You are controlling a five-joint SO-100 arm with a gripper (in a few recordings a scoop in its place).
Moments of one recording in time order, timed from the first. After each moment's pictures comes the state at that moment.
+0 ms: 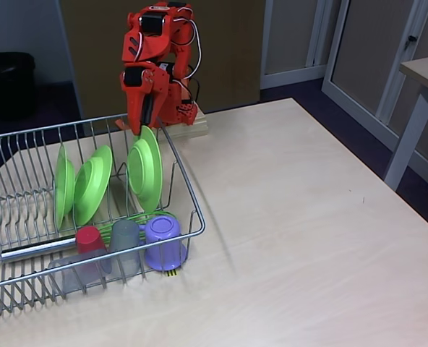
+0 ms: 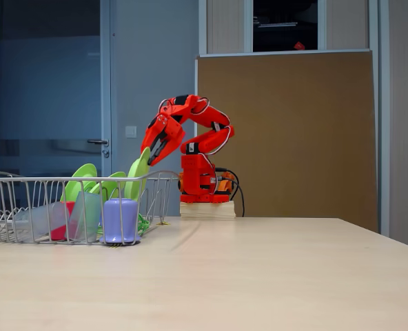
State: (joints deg) arm 27.5 161.7 149.9 61.2 19.2
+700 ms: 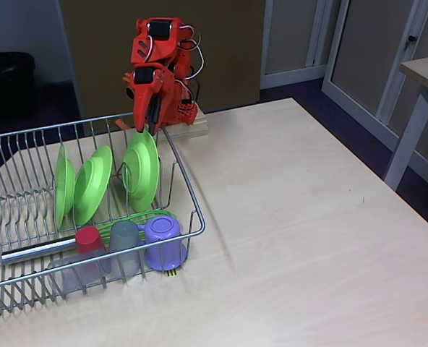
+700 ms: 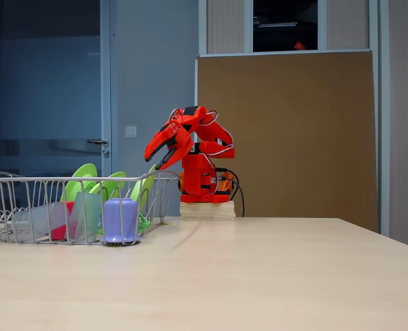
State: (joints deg) arm 23.2 183.4 161.5 65.4 14.7
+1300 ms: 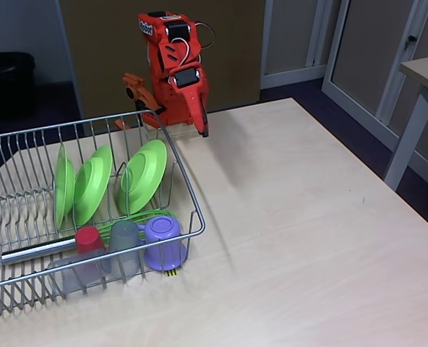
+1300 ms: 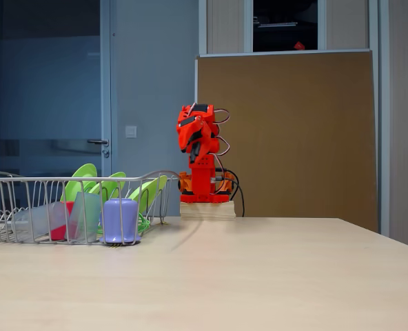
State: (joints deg) arm -5.4 168.8 160.5 49.2 19.1
